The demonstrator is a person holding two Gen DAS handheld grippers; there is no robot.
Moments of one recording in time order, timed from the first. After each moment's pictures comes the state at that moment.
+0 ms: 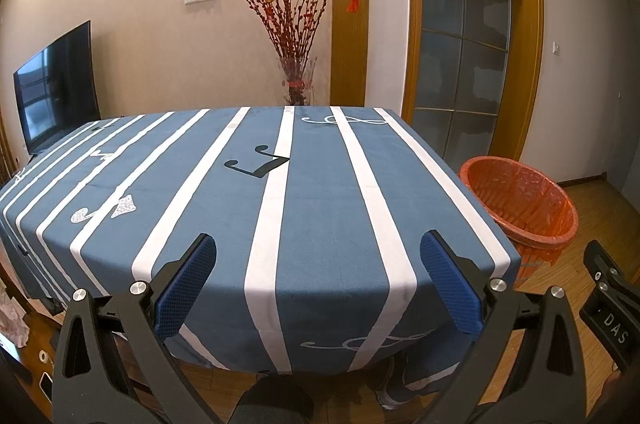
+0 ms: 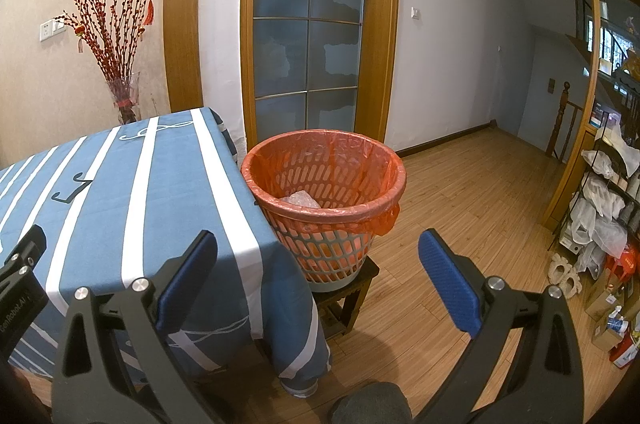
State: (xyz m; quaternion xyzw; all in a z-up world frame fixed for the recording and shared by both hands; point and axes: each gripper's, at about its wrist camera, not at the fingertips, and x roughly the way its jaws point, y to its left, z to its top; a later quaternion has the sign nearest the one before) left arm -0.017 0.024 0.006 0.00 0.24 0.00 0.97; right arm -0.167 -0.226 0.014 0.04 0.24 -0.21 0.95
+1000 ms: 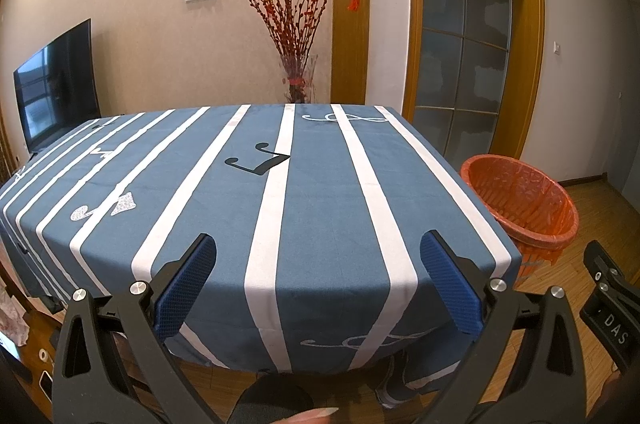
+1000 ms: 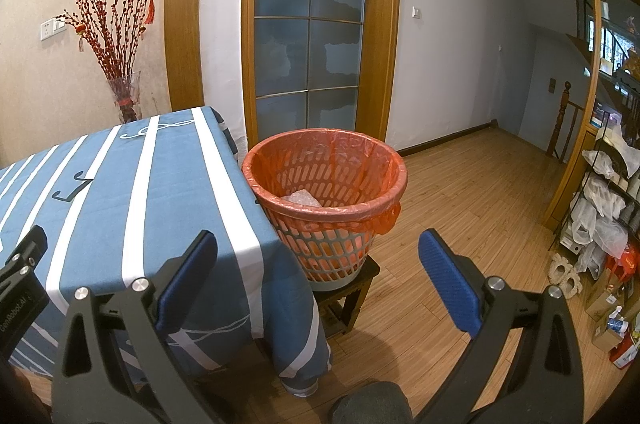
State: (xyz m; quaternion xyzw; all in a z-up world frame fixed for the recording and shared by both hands) left arm -0.018 0.026 0.004 0.00 0.25 0.00 0.97; right arm -0.166 -0.226 0.013 0.04 0.24 -0.21 0.95
